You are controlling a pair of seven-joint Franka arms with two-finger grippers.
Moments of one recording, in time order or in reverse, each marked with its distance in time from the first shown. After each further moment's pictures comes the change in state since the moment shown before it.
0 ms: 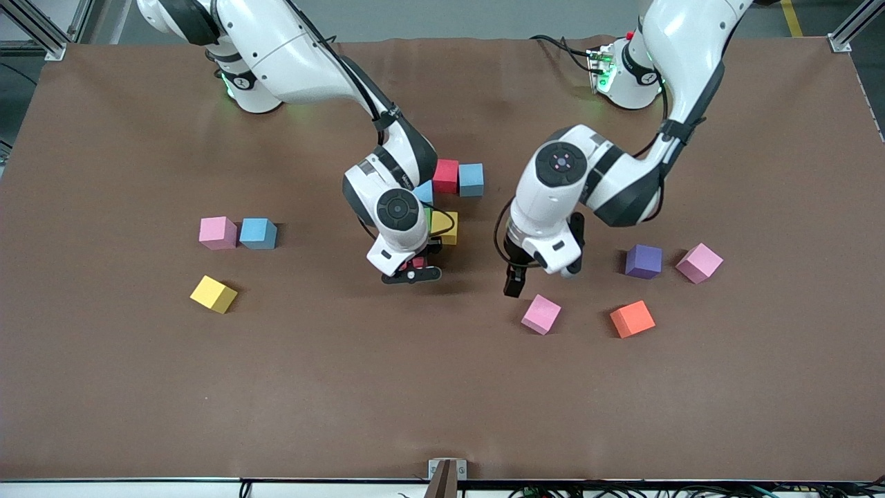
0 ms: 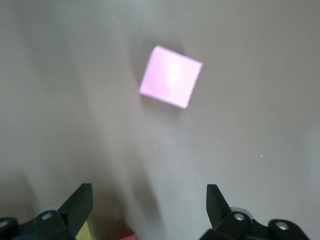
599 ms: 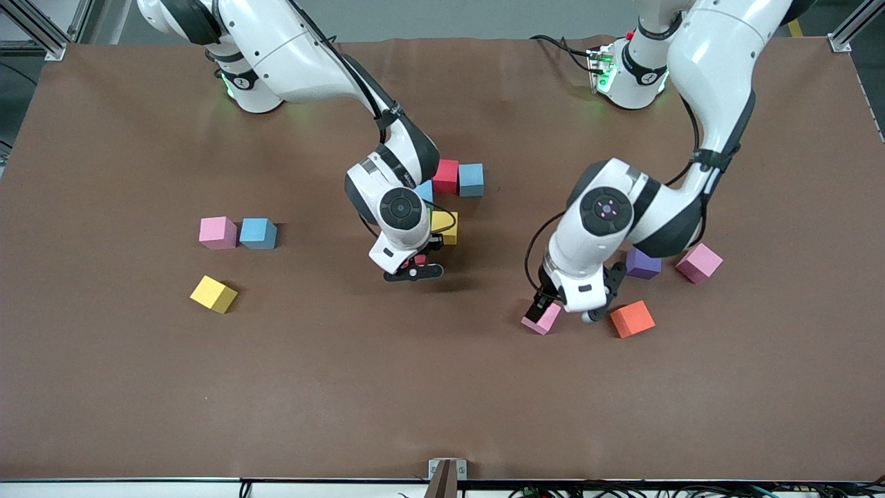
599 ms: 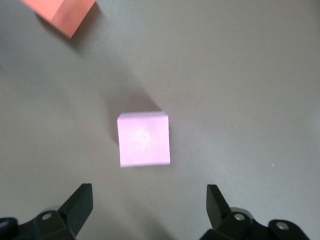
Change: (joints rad) left arm 0.098 0.103 0.003 0.113 0.000 -0.066 0.475; right arm 0.003 0.000 0.001 0.002 0.008 -0.024 0.002
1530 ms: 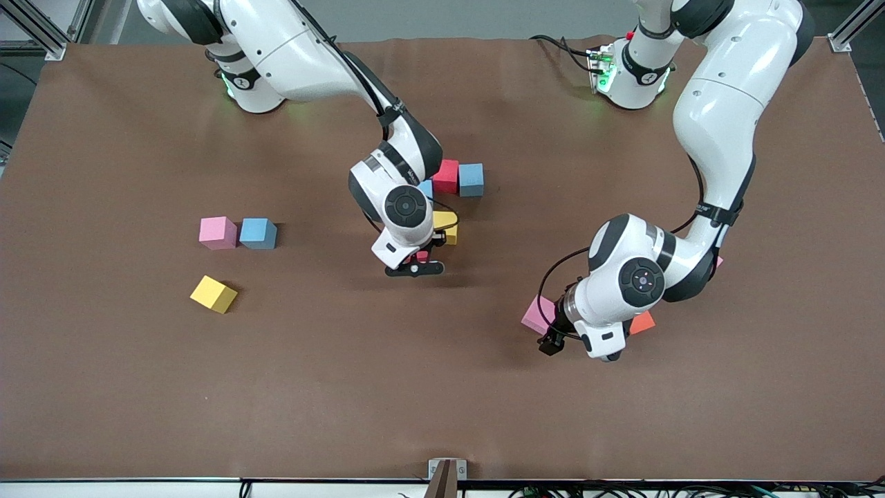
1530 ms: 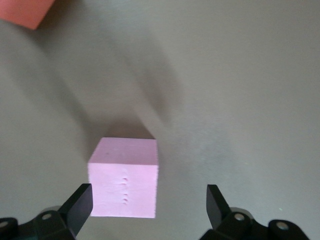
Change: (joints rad) left arm 0.040 0.192 0.007 0.171 -0.116 -0.037 0.036; right arm 0.001 0.000 0.017 0.001 0.000 -0.021 0.067
